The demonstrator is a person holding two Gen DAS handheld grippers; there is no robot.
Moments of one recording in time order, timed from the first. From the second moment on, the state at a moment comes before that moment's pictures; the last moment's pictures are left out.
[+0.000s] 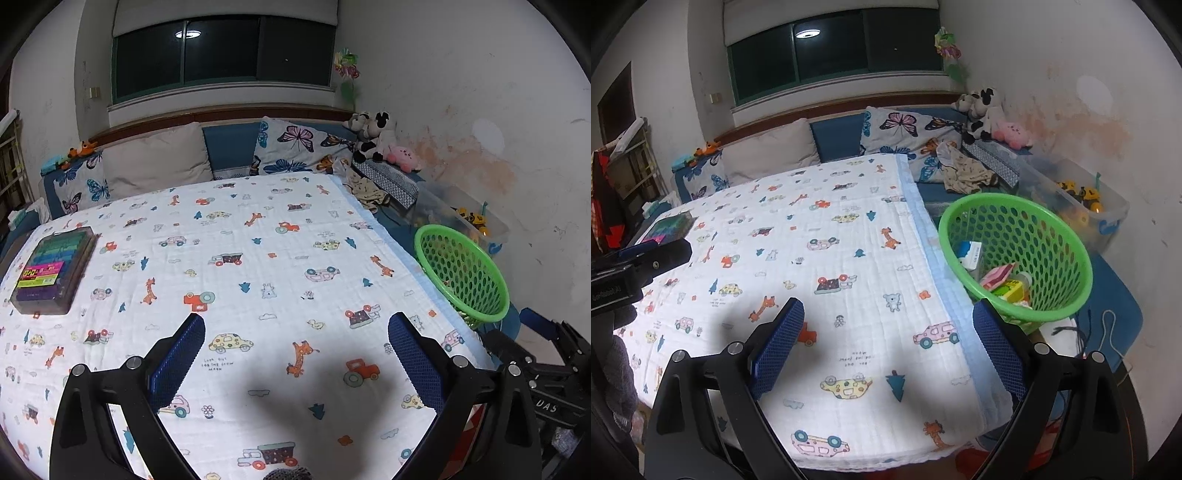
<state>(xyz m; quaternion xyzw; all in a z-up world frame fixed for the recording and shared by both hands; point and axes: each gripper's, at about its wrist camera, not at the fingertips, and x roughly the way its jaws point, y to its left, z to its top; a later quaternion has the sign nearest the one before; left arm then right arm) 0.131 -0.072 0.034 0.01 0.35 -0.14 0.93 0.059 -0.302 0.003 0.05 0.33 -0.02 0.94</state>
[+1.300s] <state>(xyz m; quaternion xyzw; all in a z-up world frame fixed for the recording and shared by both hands) 0.131 -0.063 0.031 0.02 0.35 -0.10 0.93 0.064 -0.290 0.002 0.04 0.33 0.00 0.94</state>
